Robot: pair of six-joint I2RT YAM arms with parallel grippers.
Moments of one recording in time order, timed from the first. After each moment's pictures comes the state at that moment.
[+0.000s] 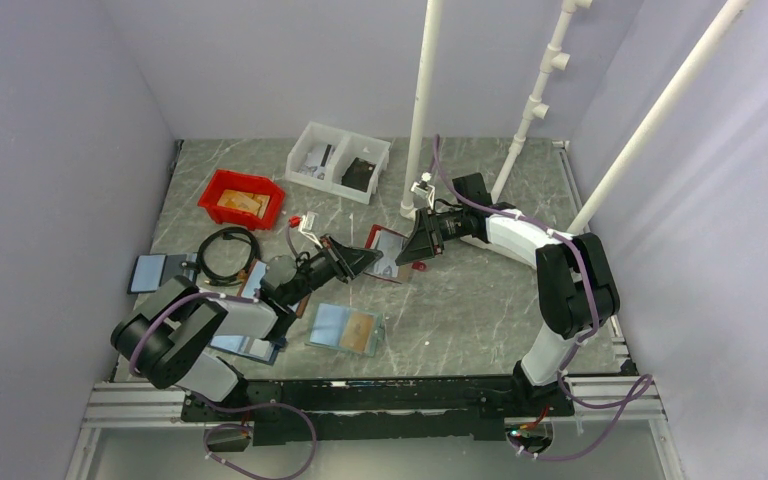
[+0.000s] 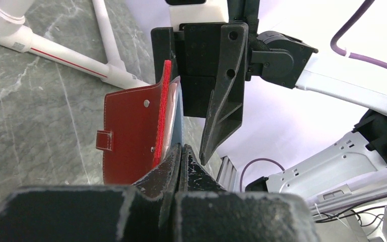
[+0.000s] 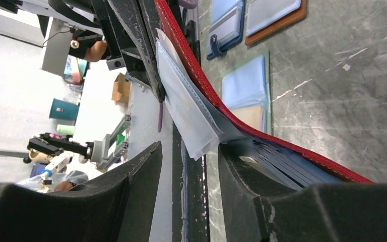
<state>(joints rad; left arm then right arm) -0.66 1.48 0.35 1.28 0.28 -0.99 0.32 1.72 1.07 -0.25 -1.36 0.10</state>
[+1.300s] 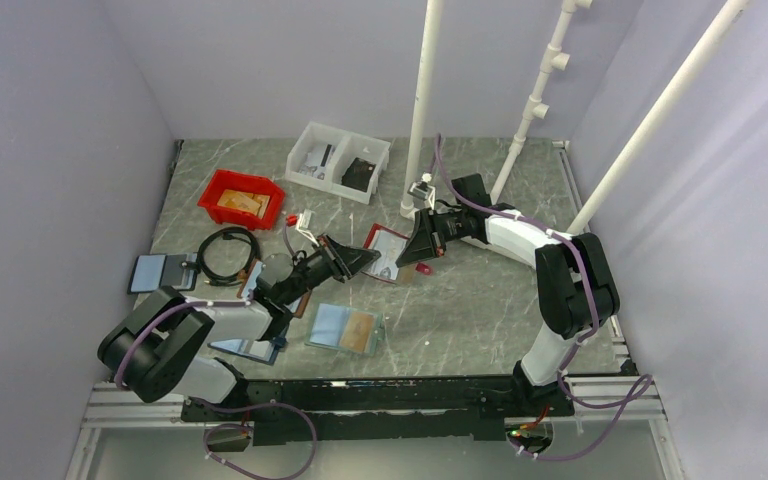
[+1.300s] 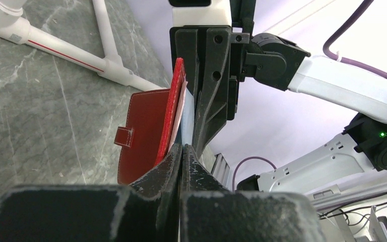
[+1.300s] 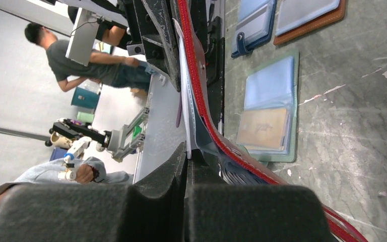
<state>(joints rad) -0.65 1.40 0.35 1.19 0.28 -1.01 0.32 1.72 1.06 -0.24 -1.47 0.11</state>
